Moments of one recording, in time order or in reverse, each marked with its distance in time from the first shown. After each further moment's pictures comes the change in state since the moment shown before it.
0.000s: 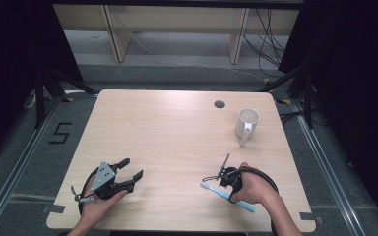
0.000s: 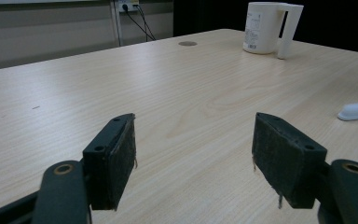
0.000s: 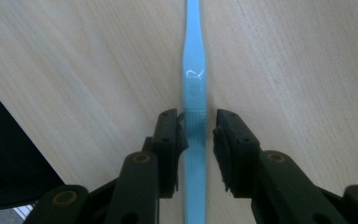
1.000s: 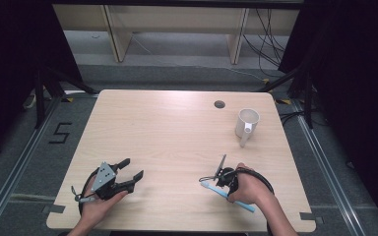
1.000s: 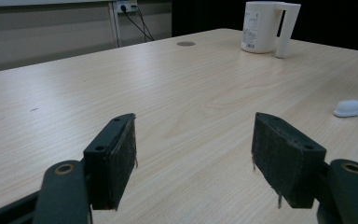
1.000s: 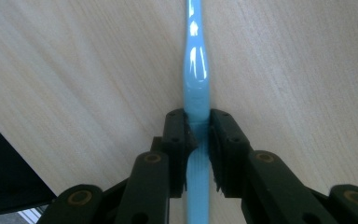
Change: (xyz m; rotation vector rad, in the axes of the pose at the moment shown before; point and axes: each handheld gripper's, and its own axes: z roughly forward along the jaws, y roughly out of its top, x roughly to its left) left arm -0.001 0.000 0.000 0.003 -0.005 0.013; right arm 0.003 0.008 0.009 0.032 -0.031 0.016
